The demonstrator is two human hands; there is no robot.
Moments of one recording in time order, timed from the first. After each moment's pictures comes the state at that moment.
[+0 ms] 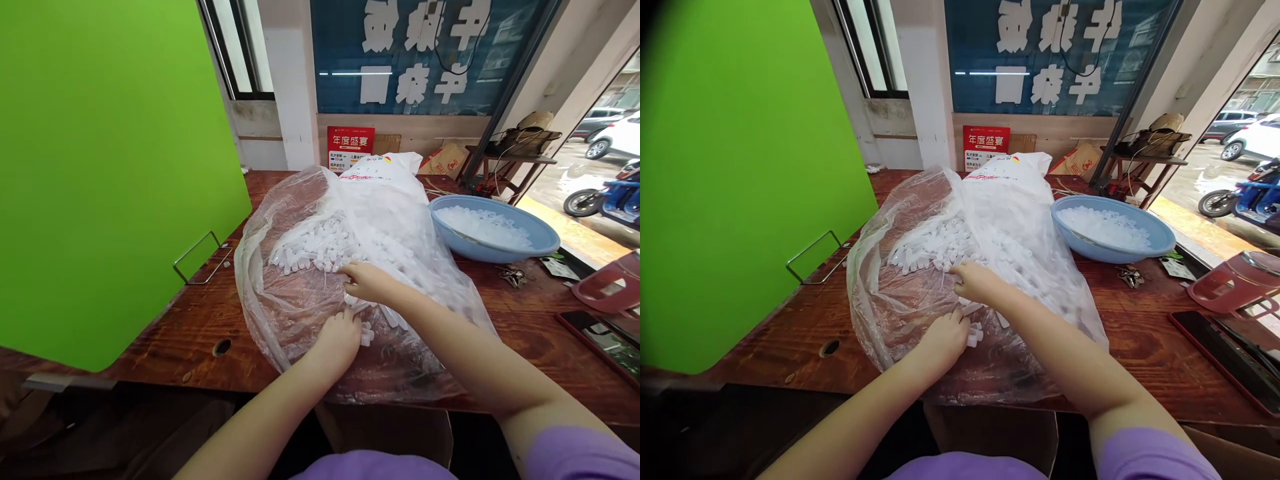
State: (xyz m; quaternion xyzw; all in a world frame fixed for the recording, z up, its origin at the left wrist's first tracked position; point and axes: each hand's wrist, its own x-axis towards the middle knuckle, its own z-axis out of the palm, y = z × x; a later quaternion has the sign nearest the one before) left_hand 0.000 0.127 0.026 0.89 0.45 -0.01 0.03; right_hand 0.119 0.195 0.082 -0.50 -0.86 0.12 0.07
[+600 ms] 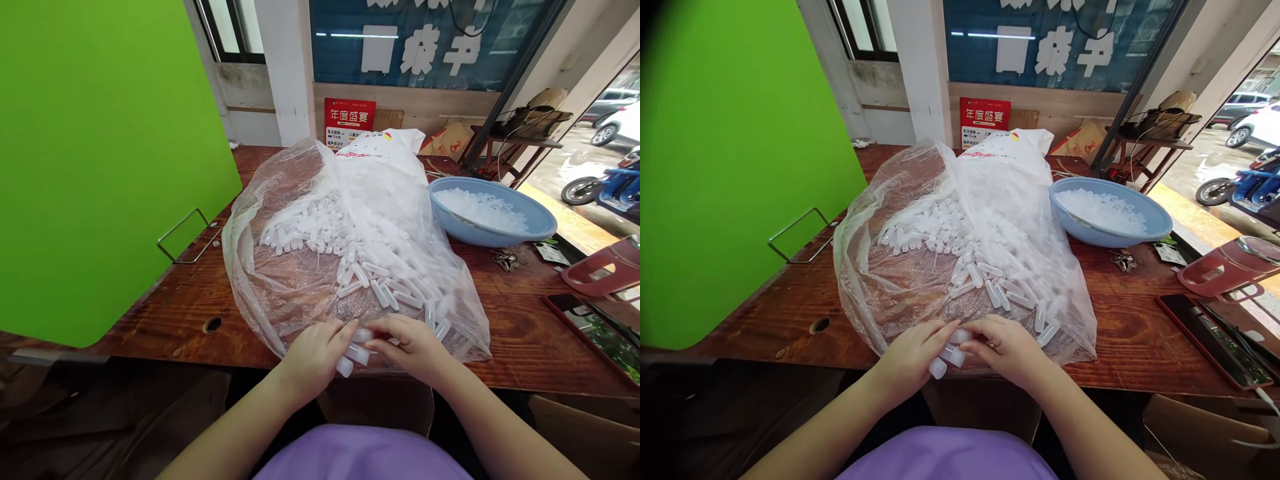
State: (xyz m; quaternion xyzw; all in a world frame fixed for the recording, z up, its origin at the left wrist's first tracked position) left_hand -0.048 0.081 0.018 0.94 0.29 0.20 0.03; right_hand 0.161 0.061 0.047 -0.46 -0.80 0.27 0.28
